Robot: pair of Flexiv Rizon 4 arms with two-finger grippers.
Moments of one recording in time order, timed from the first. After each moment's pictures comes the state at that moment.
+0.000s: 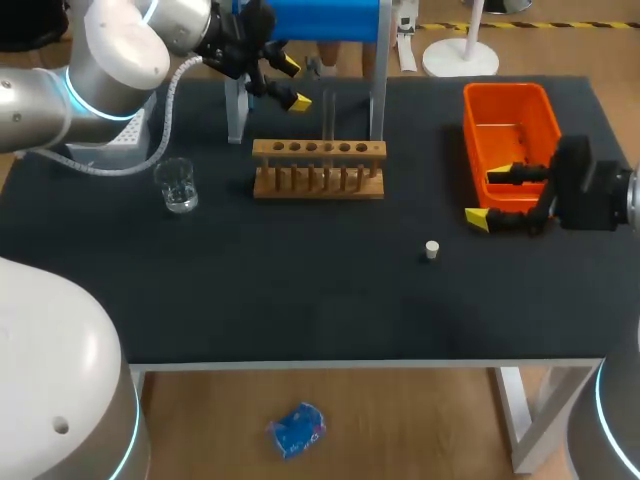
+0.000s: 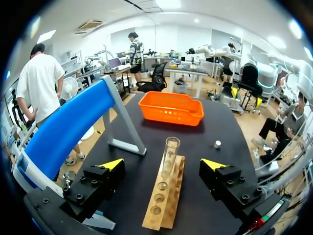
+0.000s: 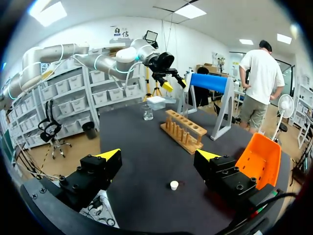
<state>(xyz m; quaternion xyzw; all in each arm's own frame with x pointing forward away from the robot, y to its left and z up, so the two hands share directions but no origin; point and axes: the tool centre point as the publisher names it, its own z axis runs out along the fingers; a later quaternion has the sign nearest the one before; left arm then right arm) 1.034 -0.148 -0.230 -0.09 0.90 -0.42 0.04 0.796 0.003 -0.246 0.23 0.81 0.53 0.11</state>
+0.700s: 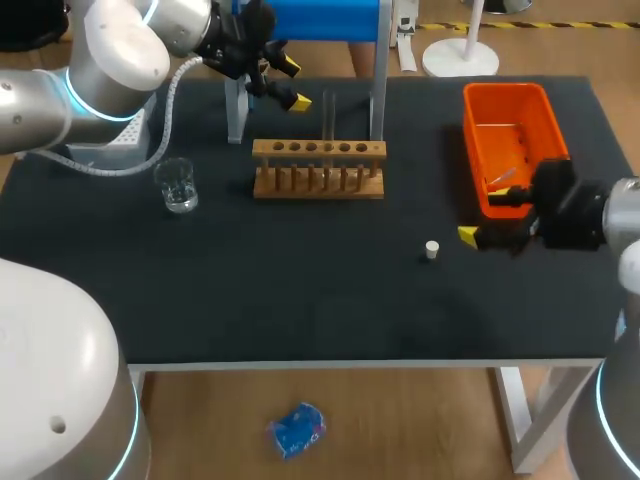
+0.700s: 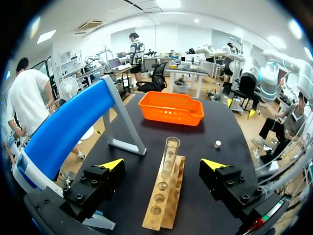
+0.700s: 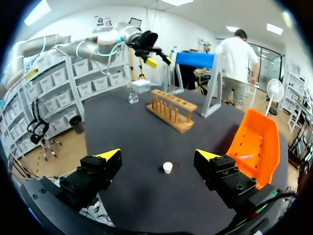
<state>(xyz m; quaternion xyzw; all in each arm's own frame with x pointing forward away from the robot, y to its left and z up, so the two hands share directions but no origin) 1.034 -0.149 -0.230 -0.09 0.90 -0.43 0.04 0.802 -0.004 -0.308 0.30 0.82 0.47 0.13</state>
